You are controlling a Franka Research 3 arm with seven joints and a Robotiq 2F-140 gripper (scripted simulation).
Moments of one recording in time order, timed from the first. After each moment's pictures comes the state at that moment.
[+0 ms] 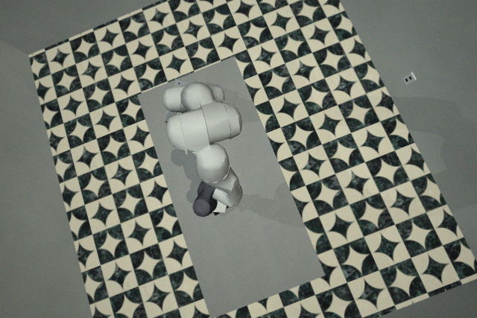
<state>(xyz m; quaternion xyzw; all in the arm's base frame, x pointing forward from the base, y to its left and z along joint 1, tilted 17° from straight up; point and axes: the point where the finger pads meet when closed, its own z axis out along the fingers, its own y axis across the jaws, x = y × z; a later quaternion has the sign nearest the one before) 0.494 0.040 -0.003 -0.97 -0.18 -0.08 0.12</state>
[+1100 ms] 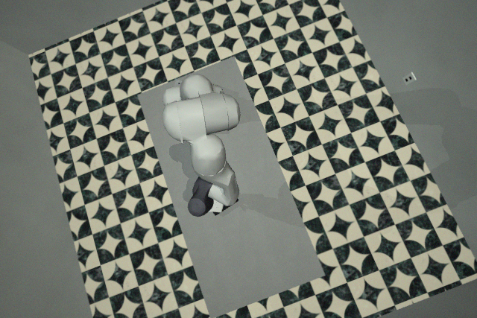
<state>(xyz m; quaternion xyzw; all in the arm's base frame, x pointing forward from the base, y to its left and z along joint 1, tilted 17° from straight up) 0.479 0.023 0.022 -0.97 -0.18 -0.08 0.12</state>
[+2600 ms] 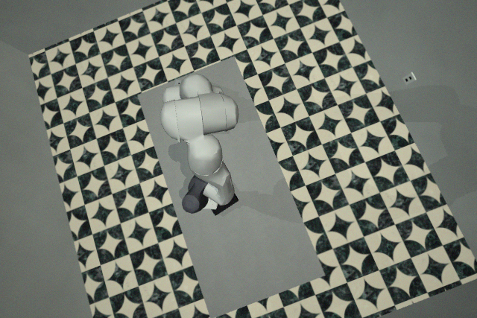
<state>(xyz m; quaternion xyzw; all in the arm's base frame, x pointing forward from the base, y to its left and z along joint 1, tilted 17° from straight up) 0.463 0.002 0.013 -0.97 -0.18 -0.08 0.12</state>
